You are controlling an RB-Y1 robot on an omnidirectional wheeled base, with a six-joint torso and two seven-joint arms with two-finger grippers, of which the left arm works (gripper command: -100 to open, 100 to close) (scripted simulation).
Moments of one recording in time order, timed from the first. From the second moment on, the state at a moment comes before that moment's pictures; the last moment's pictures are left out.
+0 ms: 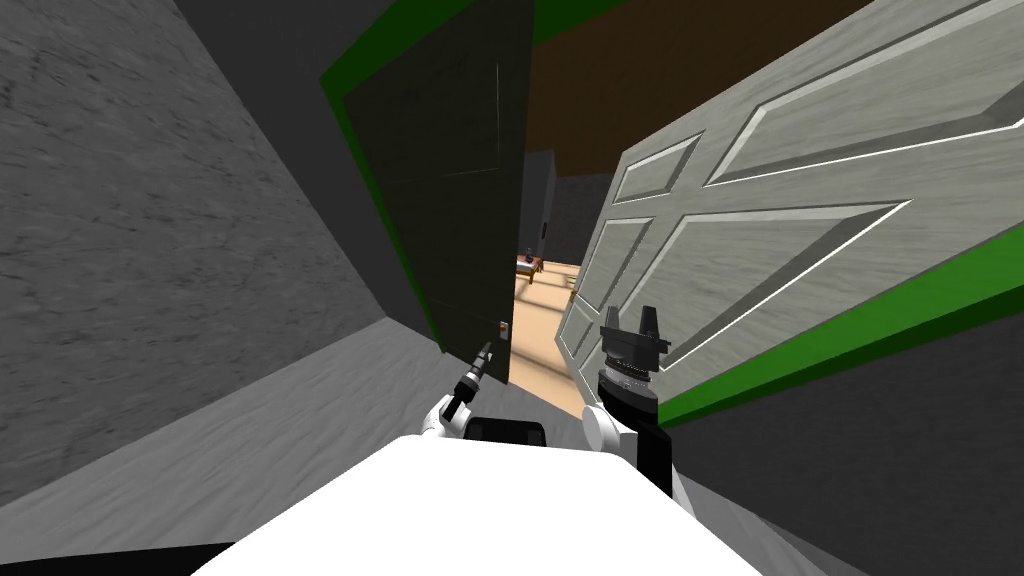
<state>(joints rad) -0.06 0.05 -0.18 -0.79 -0.20 -0.77 0.19</state>
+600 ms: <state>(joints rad) -0.06 0.06 -0.16 -0.77 -0.19 -0.77 0.18</state>
